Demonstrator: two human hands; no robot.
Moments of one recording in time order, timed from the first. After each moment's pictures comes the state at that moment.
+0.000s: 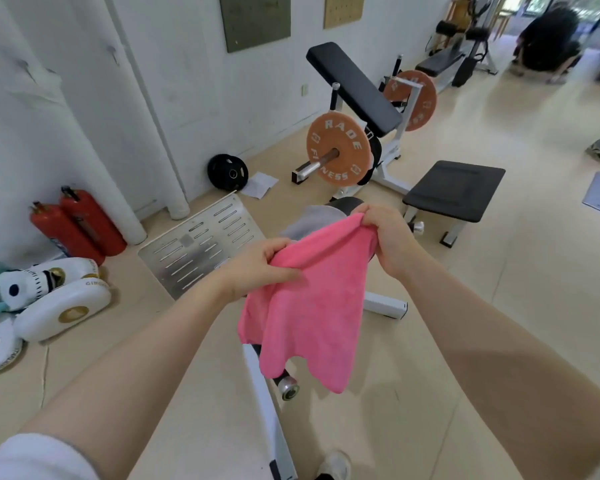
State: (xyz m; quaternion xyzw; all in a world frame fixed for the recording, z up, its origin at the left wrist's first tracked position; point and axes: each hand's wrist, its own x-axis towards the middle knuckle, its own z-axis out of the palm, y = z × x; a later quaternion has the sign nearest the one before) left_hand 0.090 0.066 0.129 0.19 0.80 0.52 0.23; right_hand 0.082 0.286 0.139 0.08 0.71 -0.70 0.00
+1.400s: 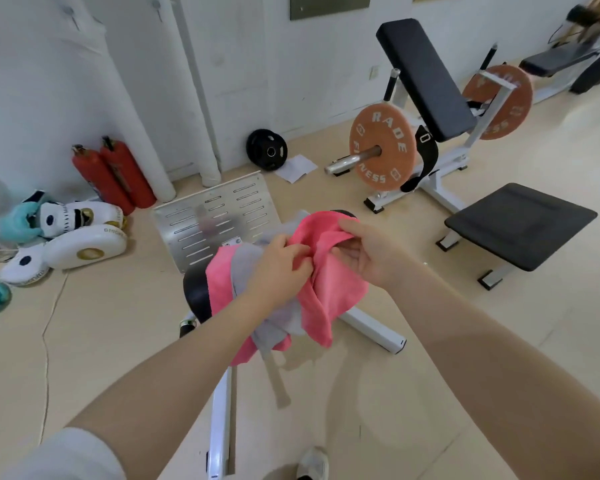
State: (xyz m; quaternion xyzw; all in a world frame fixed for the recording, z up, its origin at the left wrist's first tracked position) left_hand 0.009 0.273 0.070 -0.02 0.94 0.35 -0.01; right_hand -0.043 0.419 0.110 0.18 0.54 -0.77 0.28
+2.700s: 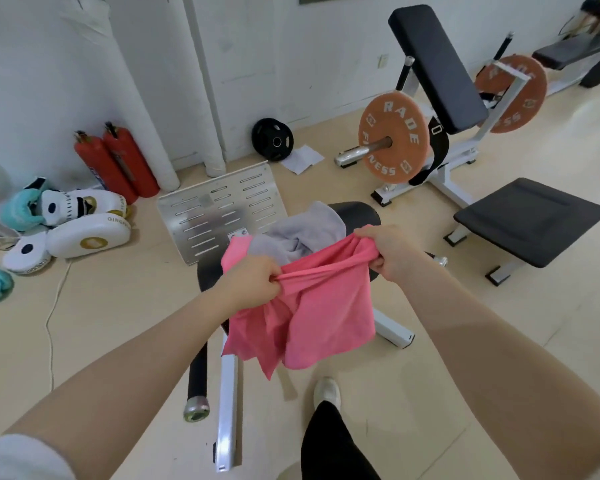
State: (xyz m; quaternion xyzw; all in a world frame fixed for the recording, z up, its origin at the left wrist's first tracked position) left_hand 0.017 0.185 0.039 0.08 0.96 0.21 0.16; right_hand -0.060 0.397 0.071 0.25 0.68 -0.65 0.23
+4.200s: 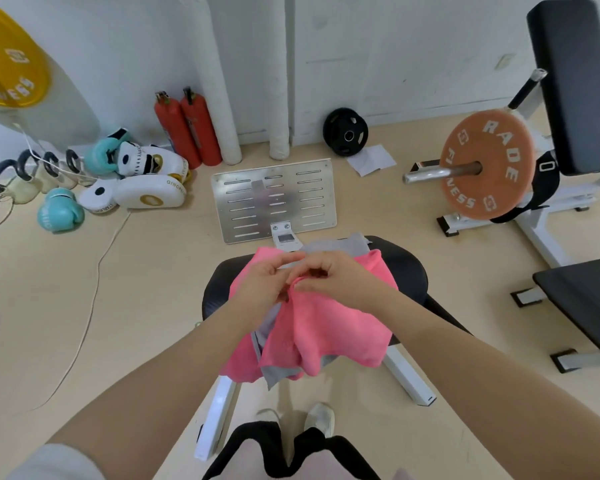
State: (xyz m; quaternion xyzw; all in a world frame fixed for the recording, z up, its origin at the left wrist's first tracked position) left_hand -0.067 0.200 0.023 -0.29 0.58 0.76 0.02; right_hand -0.154 0.323 0.046 -0.39 0.75 -0.42 0.33
